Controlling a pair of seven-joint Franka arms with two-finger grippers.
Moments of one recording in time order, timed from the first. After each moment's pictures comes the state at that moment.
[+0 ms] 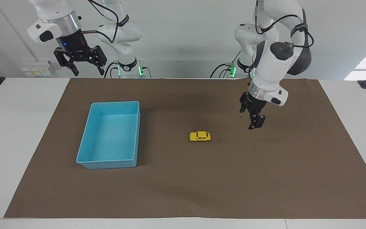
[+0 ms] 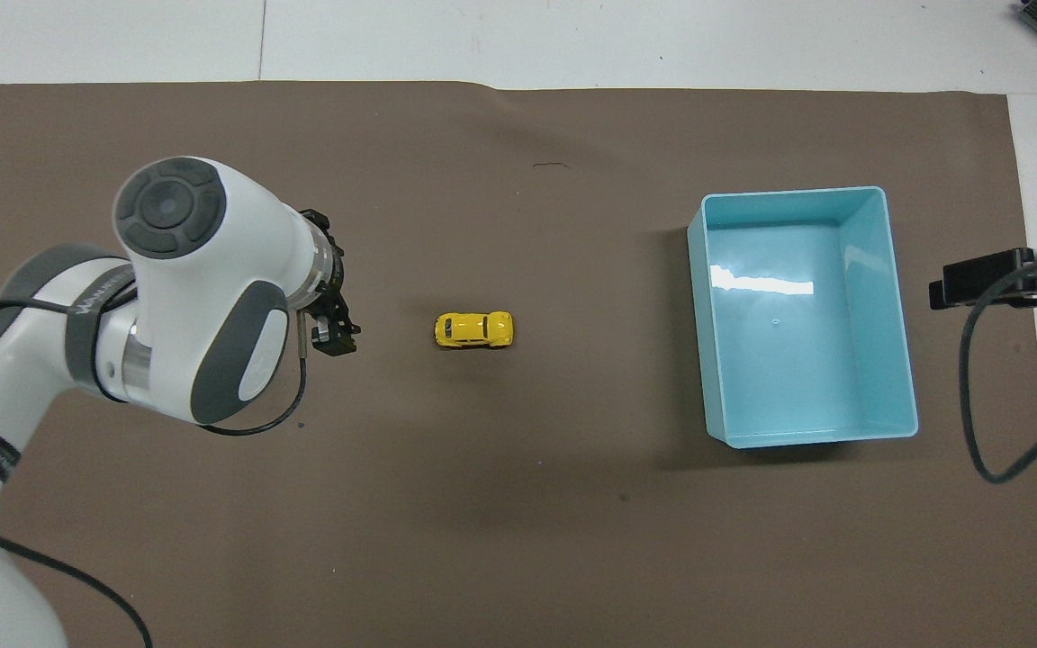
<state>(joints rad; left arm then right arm) -0.40 0.23 -0.02 -1.81 -0.04 2.10 -2.13 0.10 -0.02 -0.07 -1.47 0.05 1.48 0.07</state>
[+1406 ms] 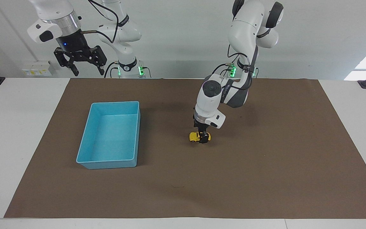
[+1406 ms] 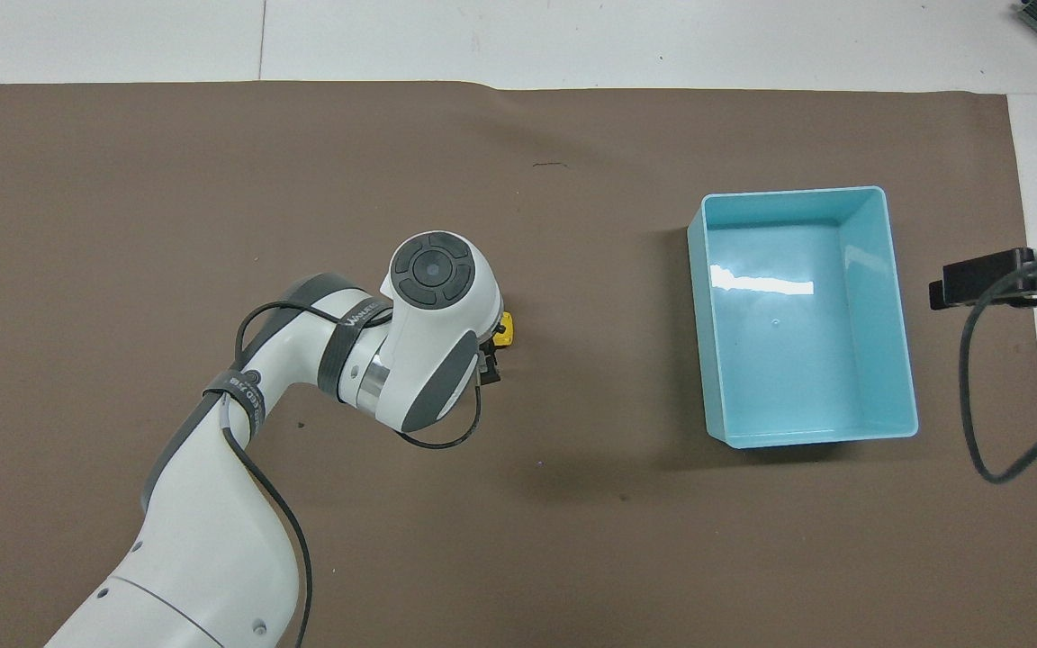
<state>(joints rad) -0.60 0.48 -0.02 -1.72 -0.08 2.25 -2.31 0.10 -0.02 -0.07 -1.47 0.05 1.48 0.07</state>
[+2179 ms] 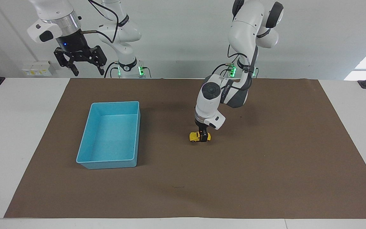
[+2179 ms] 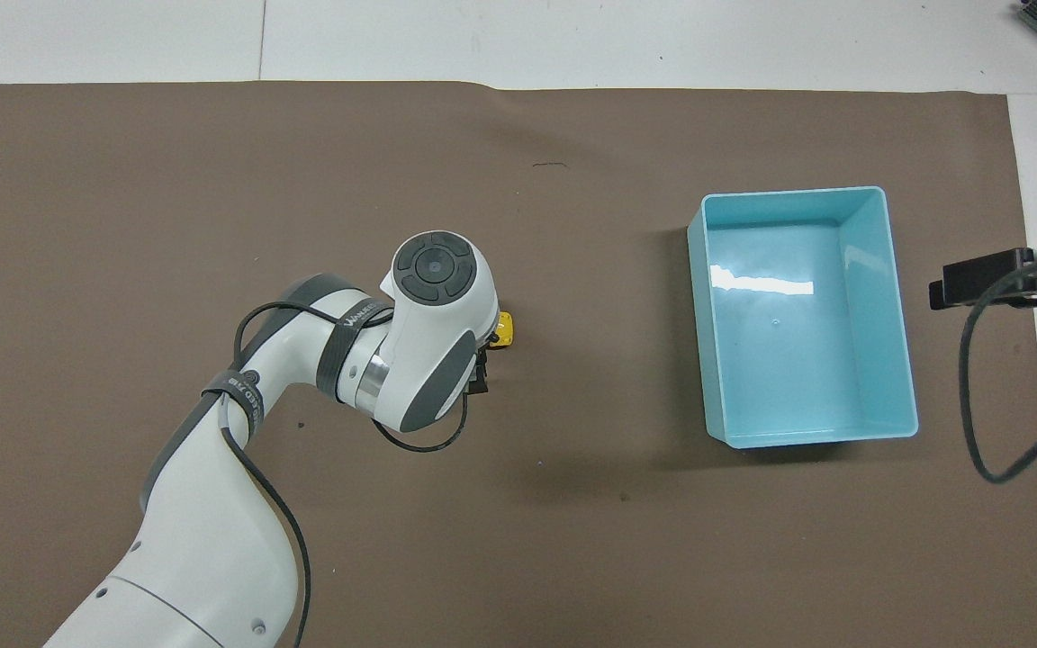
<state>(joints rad) -0.60 0.48 -0.02 -1.72 -0.08 2.19 -2.21 0.10 -0.02 -0.07 -1.47 0.05 1.48 0.07</state>
